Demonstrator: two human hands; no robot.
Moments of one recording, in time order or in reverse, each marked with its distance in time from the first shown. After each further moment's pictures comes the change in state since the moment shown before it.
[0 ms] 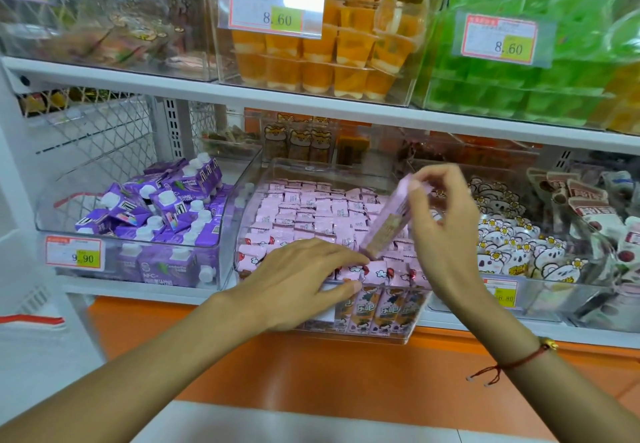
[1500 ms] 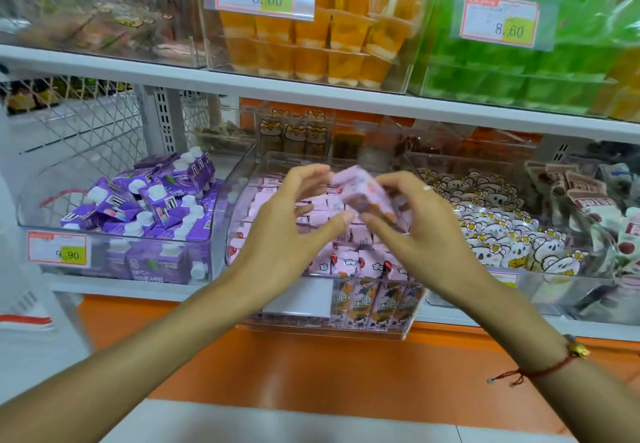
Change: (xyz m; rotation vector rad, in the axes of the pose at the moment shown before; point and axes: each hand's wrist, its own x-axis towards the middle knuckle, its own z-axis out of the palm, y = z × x) left_hand 0.008 0.011 -0.017 -0.754 0.523 -0.171; right_hand -0.003 0.005 -0.006 -0.265 -0.393 -0.130
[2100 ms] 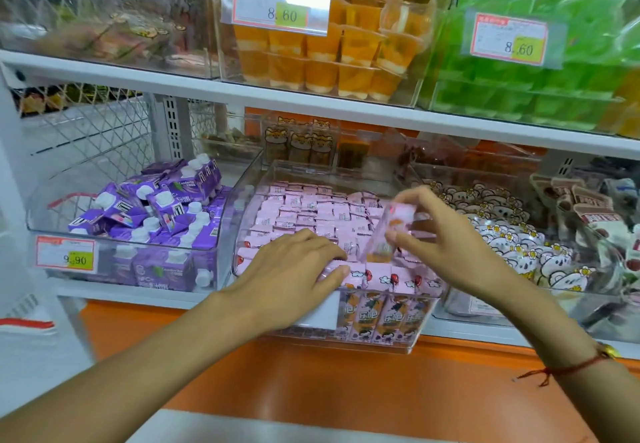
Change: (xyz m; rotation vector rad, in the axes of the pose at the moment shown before) left_hand -0.004 -0.027 -0.003 0.867 -0.393 0.157; right_hand 0.005 0.033 -0.011 0.082 -0.214 0.152
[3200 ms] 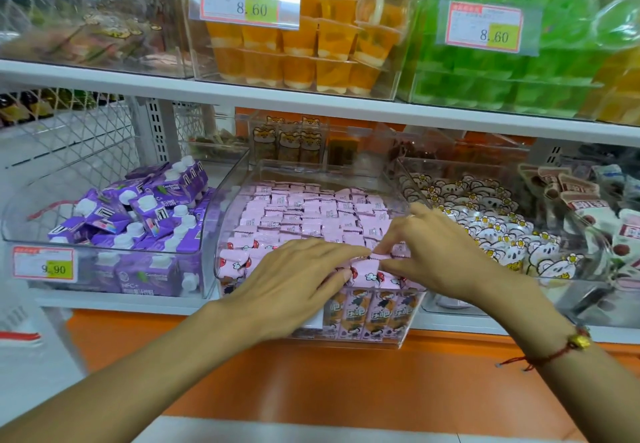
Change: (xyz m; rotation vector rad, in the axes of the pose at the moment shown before) left_hand 0.004 0.014 0.008 -0.100 -0.007 0.100; right_hand -0.003 -0.004 -0.001 -0.656 -0.153 -0.121
